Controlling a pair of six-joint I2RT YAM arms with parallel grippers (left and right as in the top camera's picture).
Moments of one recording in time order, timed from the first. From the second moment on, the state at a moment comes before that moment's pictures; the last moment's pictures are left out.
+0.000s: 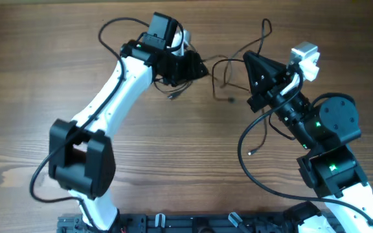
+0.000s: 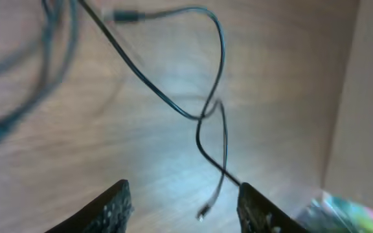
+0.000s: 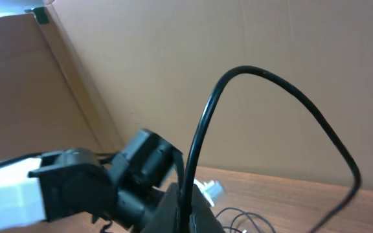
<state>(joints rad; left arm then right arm) -0.39 1.90 1.58 -0.75 0.53 -0.55 0.37 0.91 0.85 0.13 -0.23 0.35</state>
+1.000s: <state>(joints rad) -0.46 2.11 1.58 -0.48 -0.07 -0.75 0.37 0.91 0.85 0.10 -0.22 0.36</state>
